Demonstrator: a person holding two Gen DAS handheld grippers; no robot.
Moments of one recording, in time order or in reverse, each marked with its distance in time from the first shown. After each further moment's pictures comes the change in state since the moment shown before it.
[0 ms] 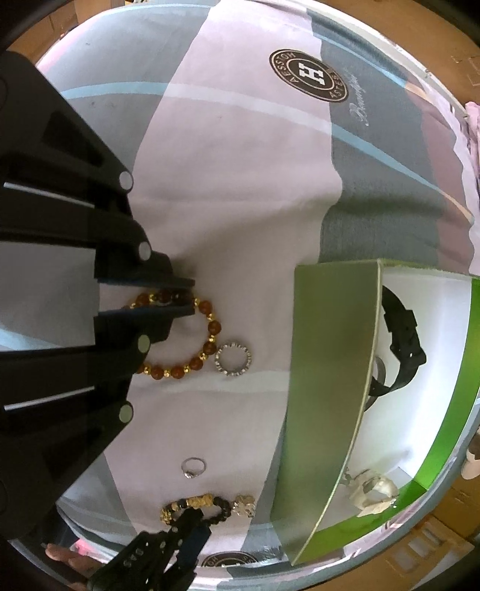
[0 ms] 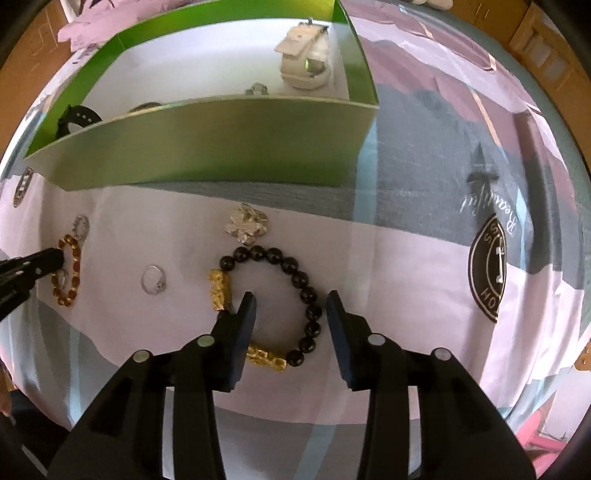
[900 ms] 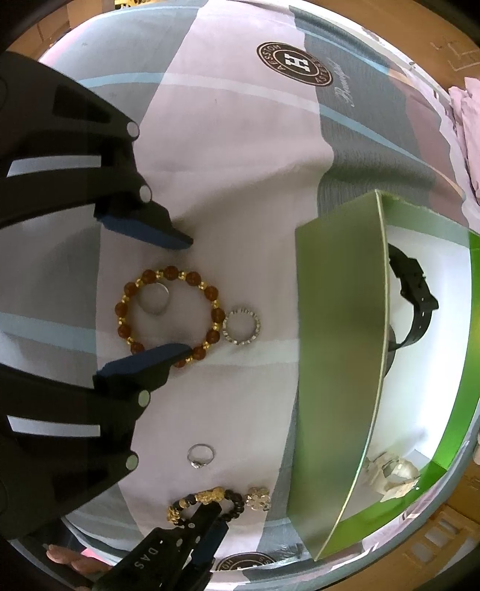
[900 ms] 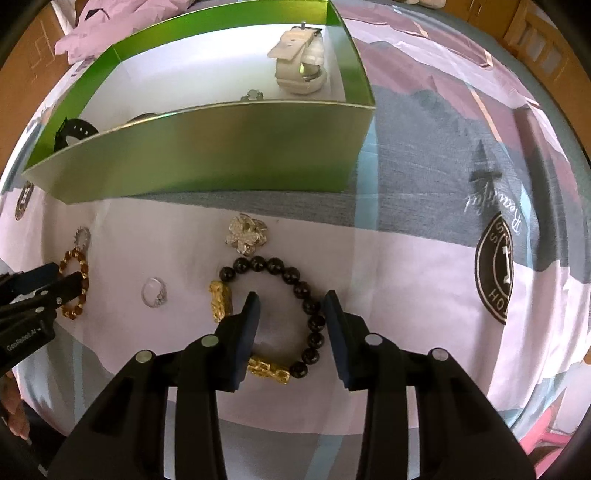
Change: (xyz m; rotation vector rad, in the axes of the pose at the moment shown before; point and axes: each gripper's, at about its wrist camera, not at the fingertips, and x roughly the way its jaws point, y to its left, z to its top) left arm 0.008 -0.038 -0.002 0.058 -0.007 0.018; right arm 0.010 -0.003 0.007 0.022 -0.016 0.010
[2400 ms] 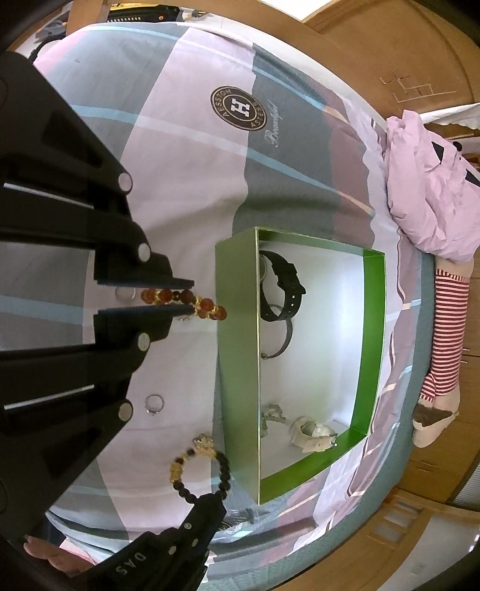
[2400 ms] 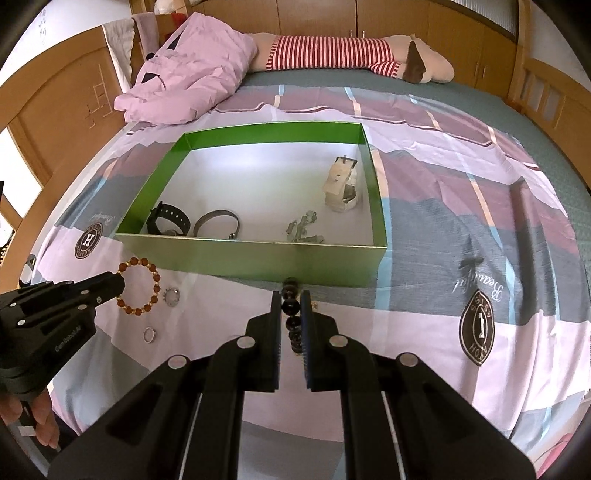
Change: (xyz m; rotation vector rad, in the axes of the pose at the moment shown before) left arm -0.081 -0.012 -0.012 -0.010 -0.298 0.021; right arm -0.088 0.015 -0.003 -0.040 -0.325 0.129
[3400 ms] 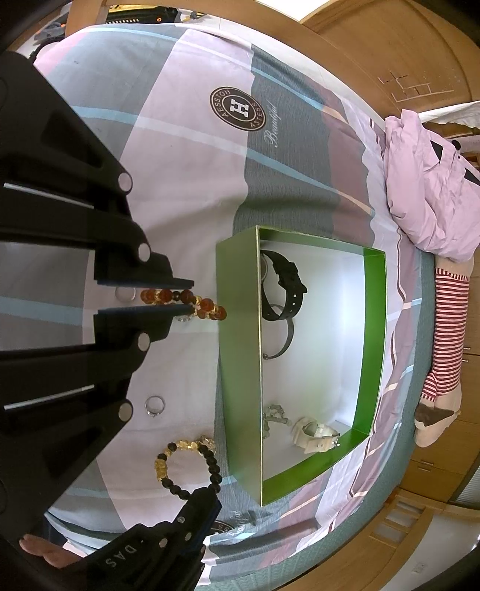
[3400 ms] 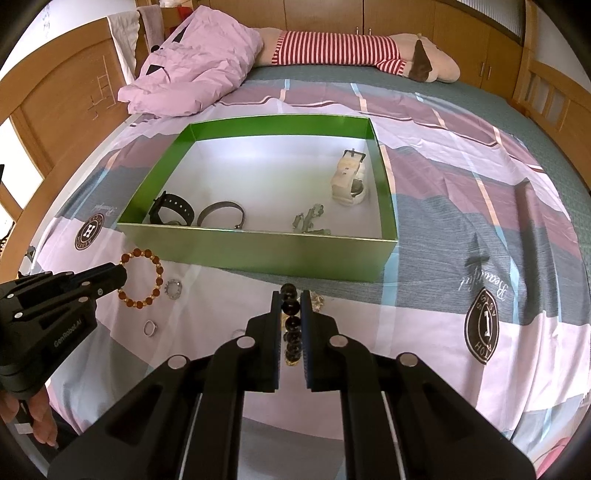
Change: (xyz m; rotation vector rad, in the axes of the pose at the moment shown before) left arm 0.000 0.001 0.000 0.004 0.001 0.004; right arm 0.003 0.005 -0.004 -0.023 0.011 -0.002
